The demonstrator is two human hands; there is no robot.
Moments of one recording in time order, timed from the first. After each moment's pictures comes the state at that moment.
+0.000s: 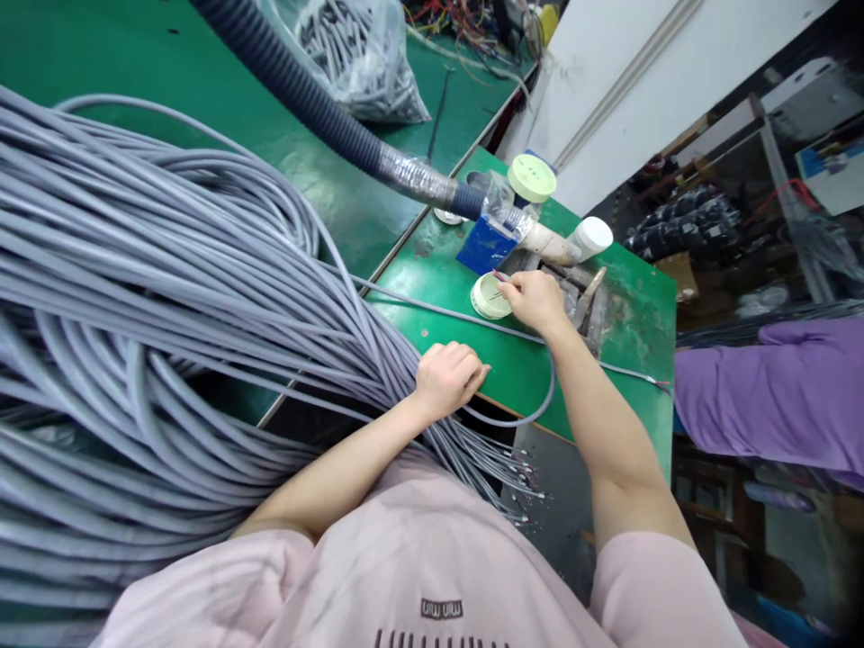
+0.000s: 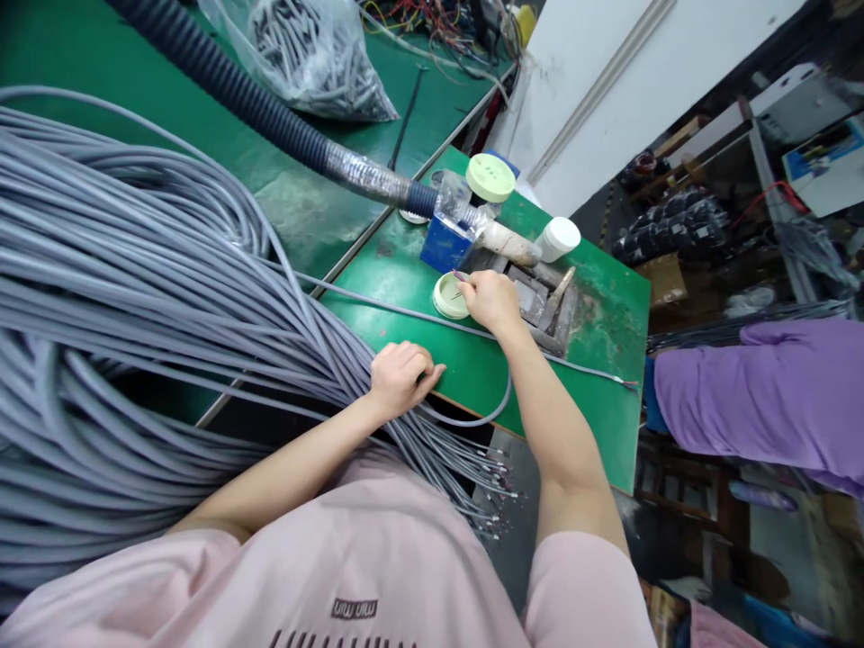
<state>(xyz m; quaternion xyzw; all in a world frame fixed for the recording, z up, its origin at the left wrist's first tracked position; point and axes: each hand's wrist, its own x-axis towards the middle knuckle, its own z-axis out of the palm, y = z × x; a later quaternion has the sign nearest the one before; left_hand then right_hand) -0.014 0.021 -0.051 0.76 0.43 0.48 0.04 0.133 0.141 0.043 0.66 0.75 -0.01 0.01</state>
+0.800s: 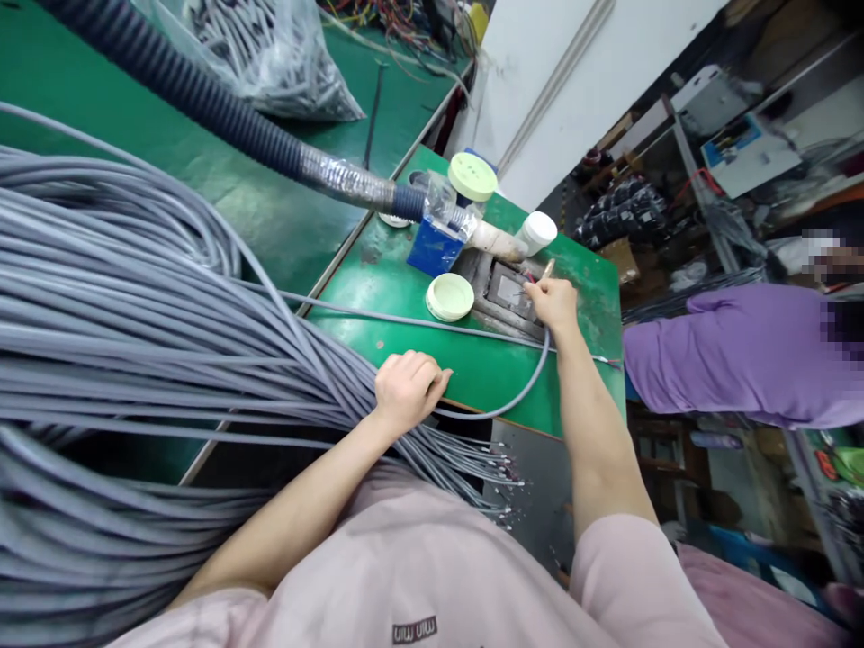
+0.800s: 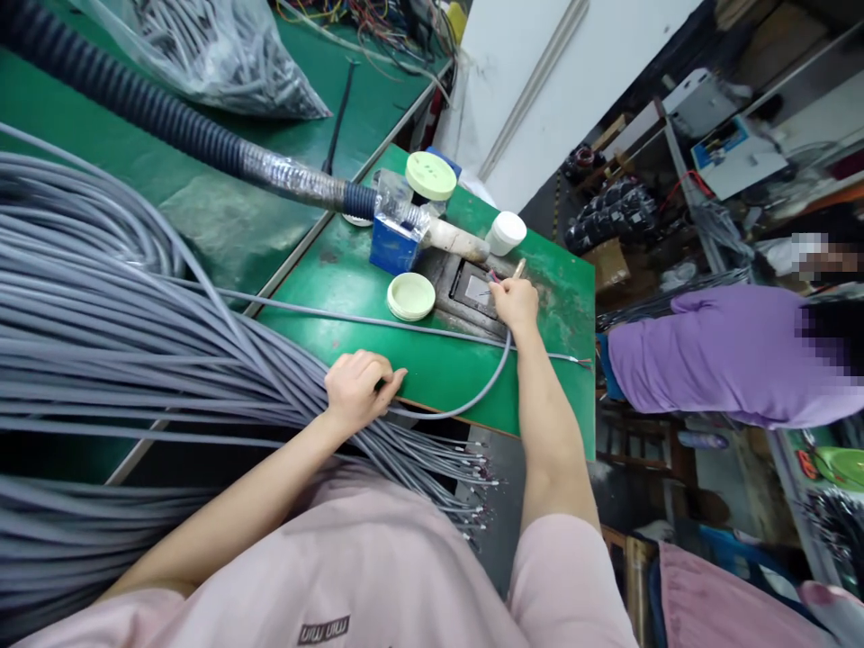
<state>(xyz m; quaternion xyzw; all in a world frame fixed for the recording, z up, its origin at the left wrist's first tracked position) -0.014 0.023 -0.048 0.76 0.42 0.49 0.06 0.251 0.147 0.038 0.78 0.62 0.02 -0.10</state>
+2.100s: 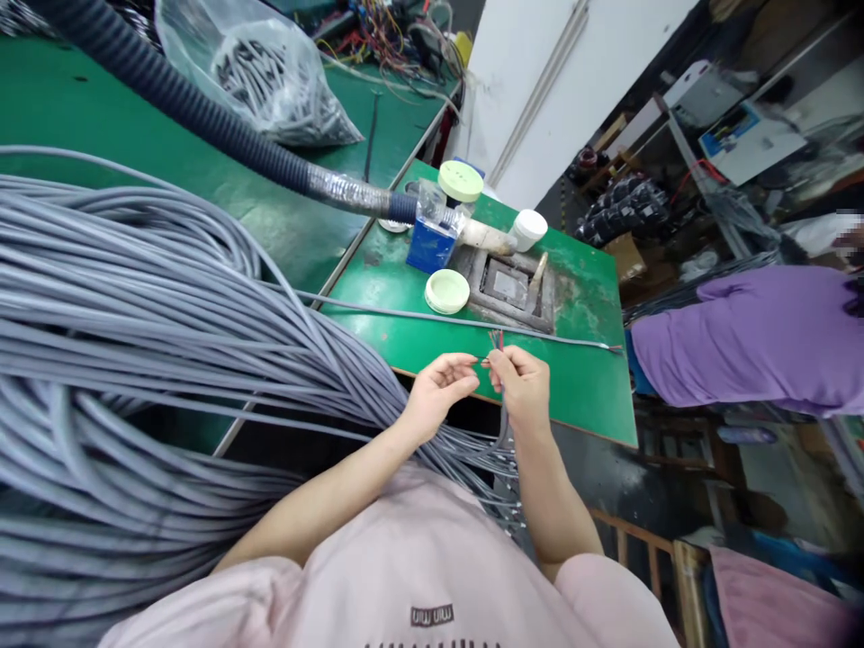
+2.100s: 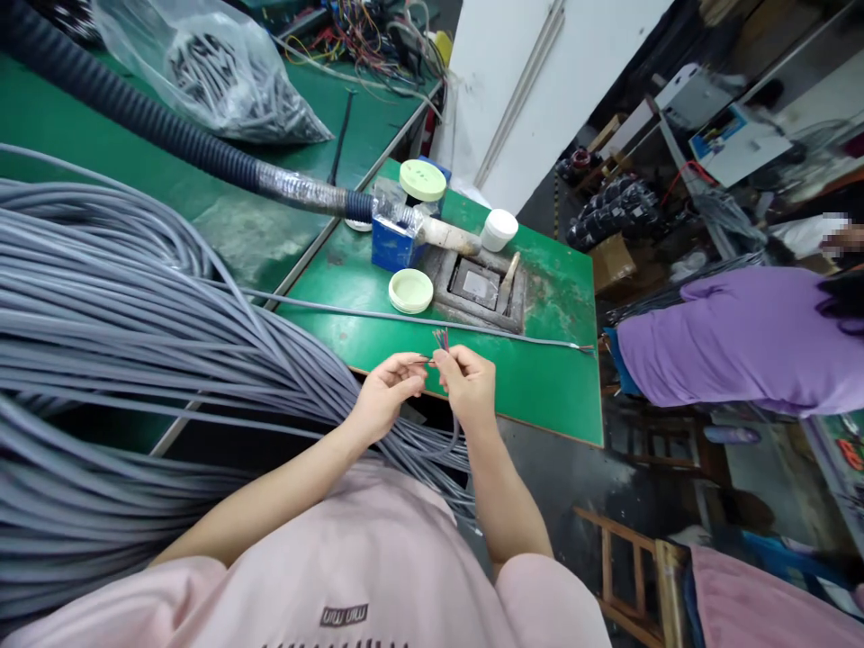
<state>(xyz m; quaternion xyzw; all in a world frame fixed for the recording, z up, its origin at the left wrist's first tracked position) 0.020 -0.012 -0.012 0.32 0.29 0.52 0.74 0.141 -0.021 0.041 0.63 0.53 -0.32 -0.47</state>
